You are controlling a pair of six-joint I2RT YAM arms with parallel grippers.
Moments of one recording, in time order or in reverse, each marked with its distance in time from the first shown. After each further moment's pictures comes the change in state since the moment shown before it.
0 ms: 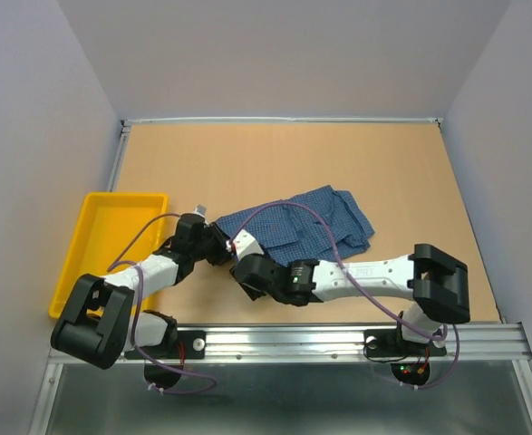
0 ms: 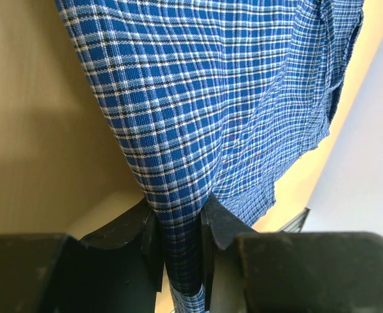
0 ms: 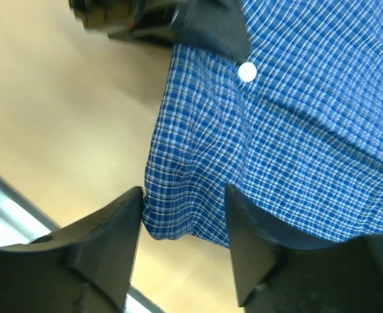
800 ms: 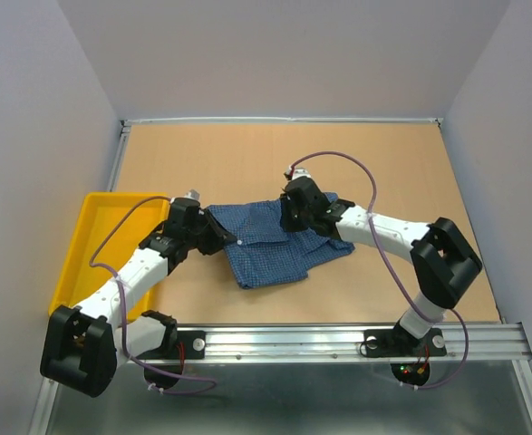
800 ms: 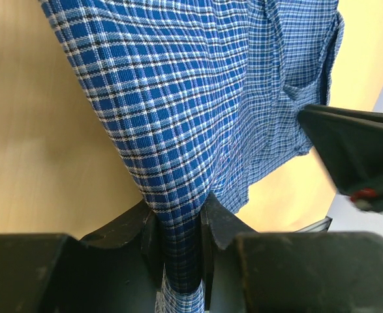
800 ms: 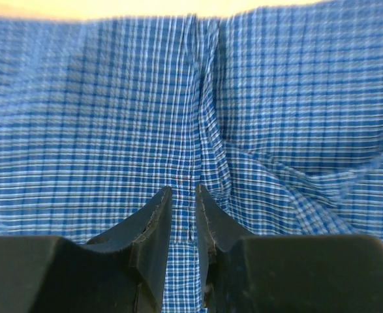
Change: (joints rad) left arm 0.000 -0.174 0.230 -0.457 -0.101 0.111; right arm -0.571 -0.032 0.000 0.073 -0.339 0.119
